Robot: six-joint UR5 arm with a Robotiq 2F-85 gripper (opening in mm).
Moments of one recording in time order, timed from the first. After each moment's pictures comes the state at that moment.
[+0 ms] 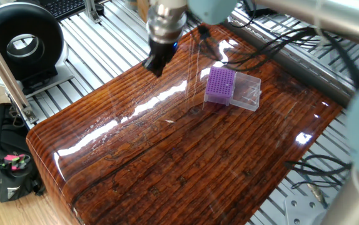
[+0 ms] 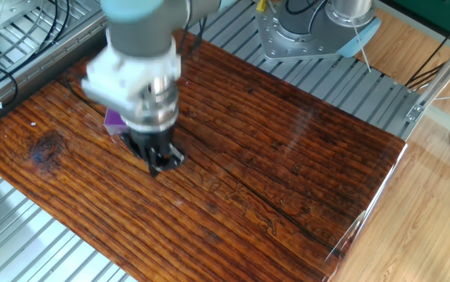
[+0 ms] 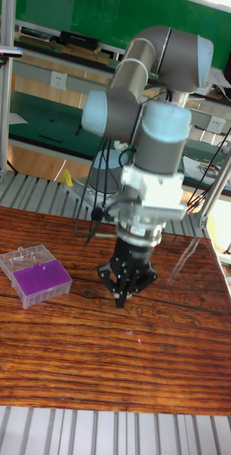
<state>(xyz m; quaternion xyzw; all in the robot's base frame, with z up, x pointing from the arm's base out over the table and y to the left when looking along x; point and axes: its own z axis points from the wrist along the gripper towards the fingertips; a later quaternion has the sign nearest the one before) 0.620 0.037 0.122 -0.11 0.99 0.01 0.13</state>
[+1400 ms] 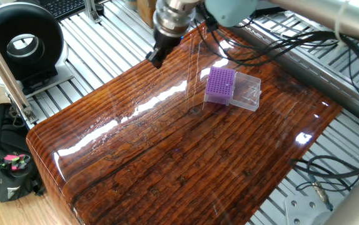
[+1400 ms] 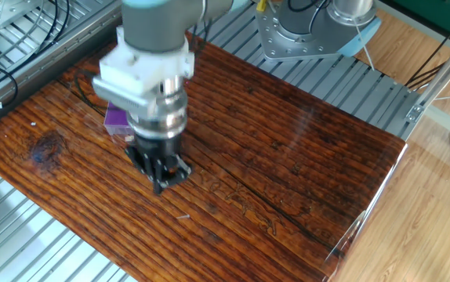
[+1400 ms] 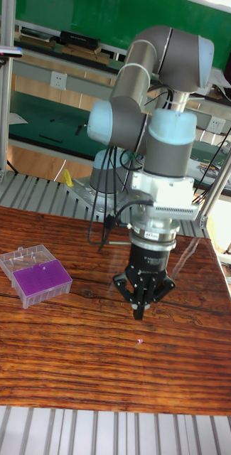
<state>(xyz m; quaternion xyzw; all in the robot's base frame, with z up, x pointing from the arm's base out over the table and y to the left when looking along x) 0.640 0.088 0.099 -0.05 0.99 0.05 0.14</state>
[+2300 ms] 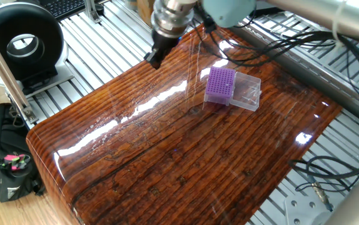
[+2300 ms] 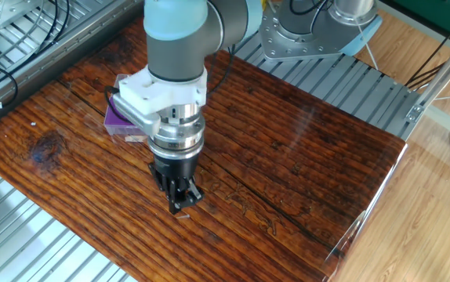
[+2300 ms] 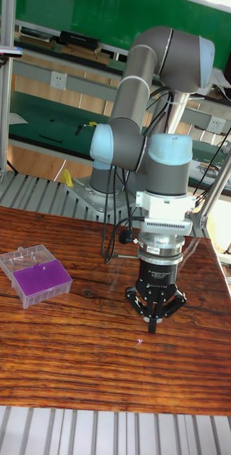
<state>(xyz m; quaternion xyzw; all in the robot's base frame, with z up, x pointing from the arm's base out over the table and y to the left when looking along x) 0.640 0.130 0.069 0.06 0.98 0.11 0.15</state>
